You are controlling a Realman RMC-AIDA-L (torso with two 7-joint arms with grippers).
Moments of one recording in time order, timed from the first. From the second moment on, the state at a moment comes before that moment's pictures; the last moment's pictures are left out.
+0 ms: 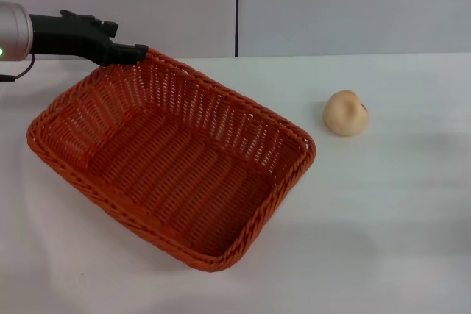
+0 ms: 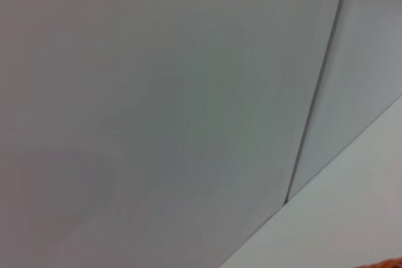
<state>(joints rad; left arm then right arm) -0.64 -2.02 0.85 0.90 2.26 1.20 -1.85 0.35 2.08 -0.44 0.11 -0.85 -1.53 0.48</state>
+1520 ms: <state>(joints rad) -0.60 -1.99 0.84 0.91 2.35 1.28 -1.92 0.37 2.08 -0.44 0.11 -0.85 -1.48 0.48</state>
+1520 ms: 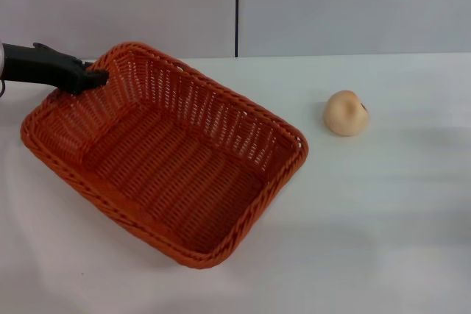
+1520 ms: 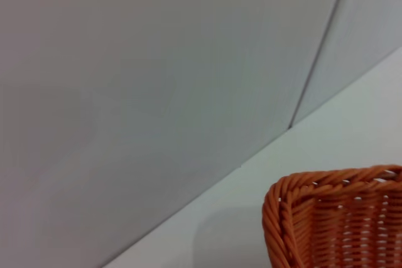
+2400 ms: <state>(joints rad) -0.63 -2.00 0.70 1.06 2.34 1.52 -2.29 0.37 2.08 -0.44 0.10 -0.85 -1.46 0.48</state>
